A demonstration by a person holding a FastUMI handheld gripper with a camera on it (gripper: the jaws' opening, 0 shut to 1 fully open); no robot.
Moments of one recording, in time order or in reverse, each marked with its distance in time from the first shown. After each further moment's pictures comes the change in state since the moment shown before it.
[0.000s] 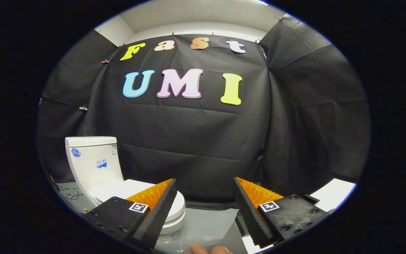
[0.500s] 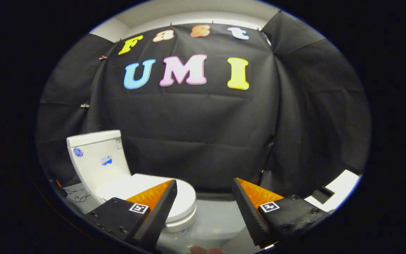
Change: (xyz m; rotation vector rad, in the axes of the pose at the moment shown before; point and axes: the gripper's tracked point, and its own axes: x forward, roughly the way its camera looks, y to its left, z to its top) arm 0.026 0.048 -0.071 0.068 0.263 0.093
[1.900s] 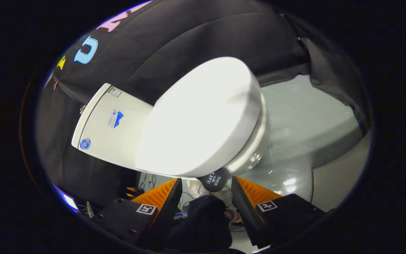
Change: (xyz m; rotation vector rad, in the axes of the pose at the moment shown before) arm 0.073 0.115 -0.239 0.597 0.787 0.273
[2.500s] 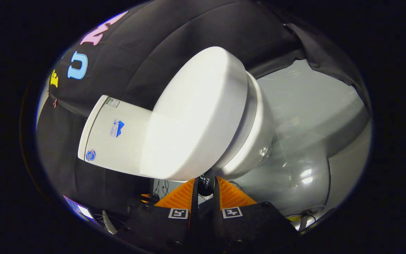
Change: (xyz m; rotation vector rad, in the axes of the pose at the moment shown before) arm 0.013 -0.009 -0.004 0.125 0.022 0.110
